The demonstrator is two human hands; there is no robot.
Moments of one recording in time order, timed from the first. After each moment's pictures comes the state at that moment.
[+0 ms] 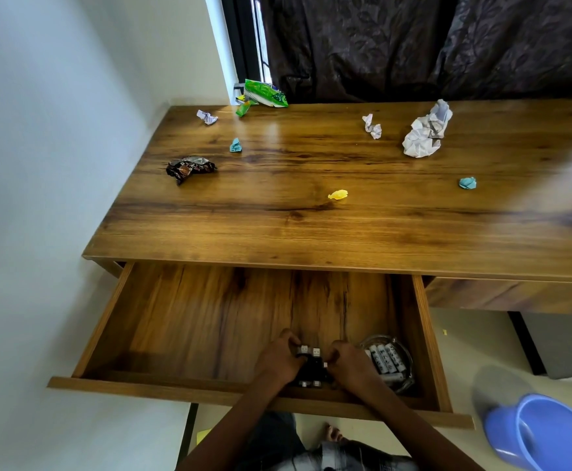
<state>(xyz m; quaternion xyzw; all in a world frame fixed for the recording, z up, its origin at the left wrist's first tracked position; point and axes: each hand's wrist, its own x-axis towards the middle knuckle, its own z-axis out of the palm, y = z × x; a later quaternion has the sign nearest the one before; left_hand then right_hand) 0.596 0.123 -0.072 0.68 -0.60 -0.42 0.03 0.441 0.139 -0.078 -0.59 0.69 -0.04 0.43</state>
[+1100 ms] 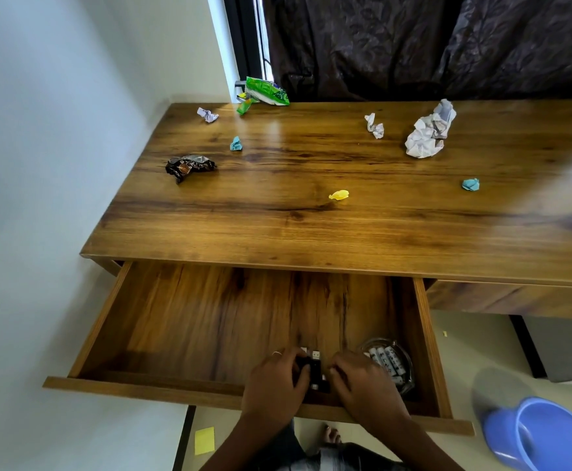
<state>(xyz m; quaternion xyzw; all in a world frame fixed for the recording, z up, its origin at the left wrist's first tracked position) 0.603 0.169 -0.050 0.62 -0.72 -0.26 0.13 0.426 0.177 -0.052 -0.75 0.59 -0.14 0.26</state>
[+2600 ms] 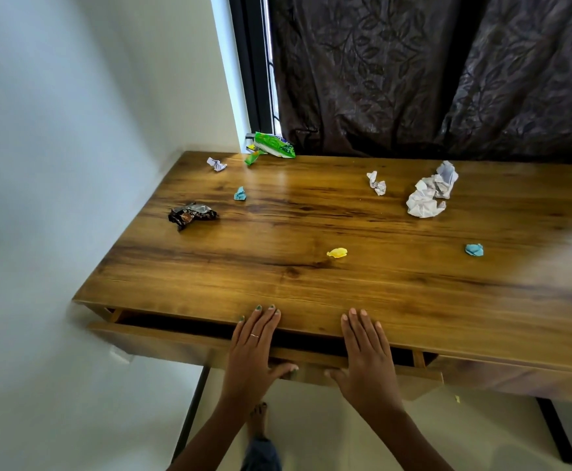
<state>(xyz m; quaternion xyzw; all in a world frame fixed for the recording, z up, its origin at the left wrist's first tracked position) 0.610 0.046 -0.048 0.59 -0.79 0.00 0.17 0.397 0.061 -0.039 -0.76 0.65 -0.10 0.01</state>
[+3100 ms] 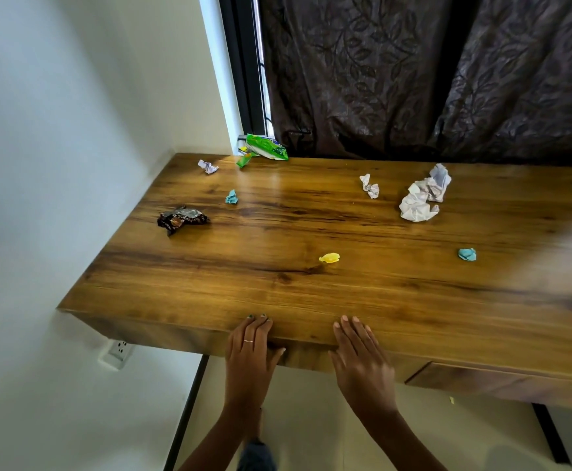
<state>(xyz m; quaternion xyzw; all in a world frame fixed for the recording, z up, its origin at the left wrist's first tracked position) 0.590 0.036 -0.058 0.64 -0.73 -0.01 0.23 0.386 0.049 -0.056 -0.76 0.59 -0.25 -0.08</state>
